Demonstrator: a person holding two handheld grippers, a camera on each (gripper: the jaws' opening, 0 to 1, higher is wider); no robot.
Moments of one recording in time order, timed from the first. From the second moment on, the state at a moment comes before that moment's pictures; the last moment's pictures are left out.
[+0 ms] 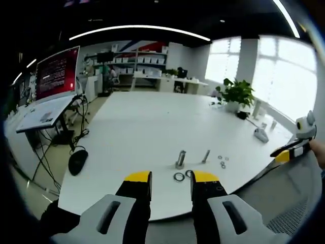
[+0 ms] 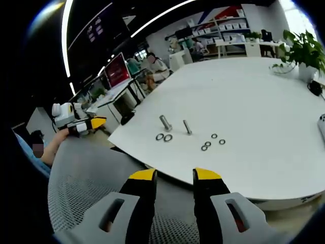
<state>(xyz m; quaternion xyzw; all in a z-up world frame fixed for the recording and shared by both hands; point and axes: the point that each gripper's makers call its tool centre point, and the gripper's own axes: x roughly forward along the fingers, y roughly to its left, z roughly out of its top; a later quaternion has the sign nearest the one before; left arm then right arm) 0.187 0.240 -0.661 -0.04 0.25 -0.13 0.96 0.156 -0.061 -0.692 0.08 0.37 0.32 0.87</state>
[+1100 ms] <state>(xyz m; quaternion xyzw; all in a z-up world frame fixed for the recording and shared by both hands) 0.187 0.241 -0.660 -0.04 0.25 -0.13 0.96 0.156 -0.060 -0.692 0.08 0.37 0.32 0.87</state>
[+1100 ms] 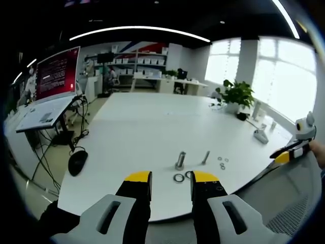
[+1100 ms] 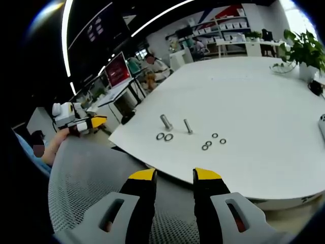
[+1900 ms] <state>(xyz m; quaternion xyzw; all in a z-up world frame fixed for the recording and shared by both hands) 0.189 0.242 -0.658 -0.04 0.24 -0.13 0.96 0.155 -0.060 -0.692 0.08 0.37 0.32 0.87</state>
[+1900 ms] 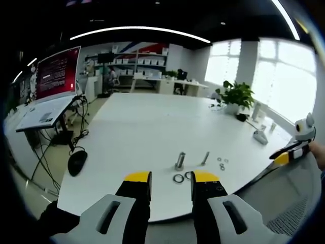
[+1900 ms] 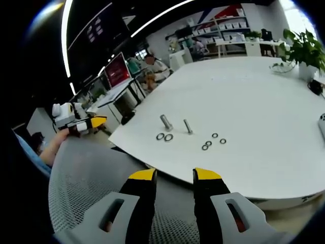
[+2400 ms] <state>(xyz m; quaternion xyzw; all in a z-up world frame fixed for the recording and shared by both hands) 0.192 0.245 -0.652 -0.05 0.23 -0.12 0.97 0.154 -0.060 -0.696 0.07 0.38 0.32 0.86</state>
